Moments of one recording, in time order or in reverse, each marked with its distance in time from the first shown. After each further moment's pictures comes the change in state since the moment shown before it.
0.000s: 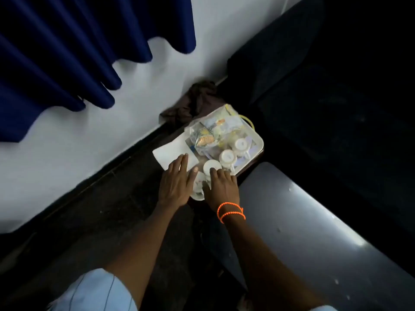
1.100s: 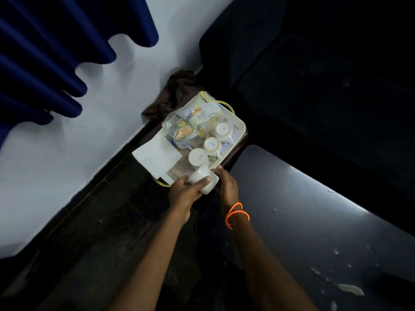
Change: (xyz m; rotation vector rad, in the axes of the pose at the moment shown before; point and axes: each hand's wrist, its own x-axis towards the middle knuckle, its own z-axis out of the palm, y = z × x) left_hand -0.032 0.069 0.027 -1.203 -0.230 -0.652; right_hand -0.029 0.045 0.005 1.553 0.030 0.732
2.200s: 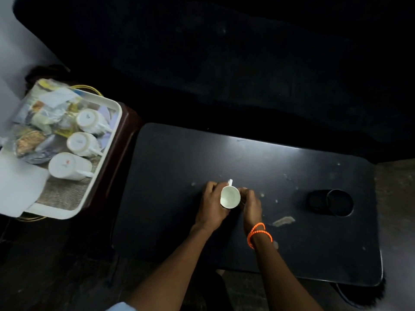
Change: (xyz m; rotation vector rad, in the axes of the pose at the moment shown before) left_hand -0.048 -0.237 0.238 0.985 -0.633 0.634; right_hand -0.056 0.113 -0.312 0.138 0.663 0.089
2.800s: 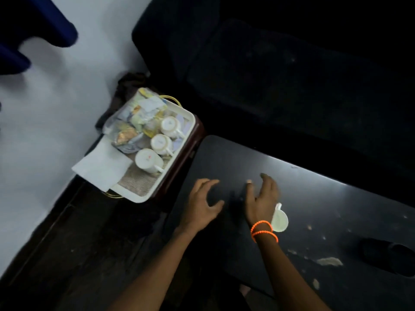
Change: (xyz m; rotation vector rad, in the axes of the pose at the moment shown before) left_hand -0.034 -0.052 -0.171 -0.002 0.334 -0.028; right_hand -0.060 -0.067 0.120 -0.523 0.004 -0.554
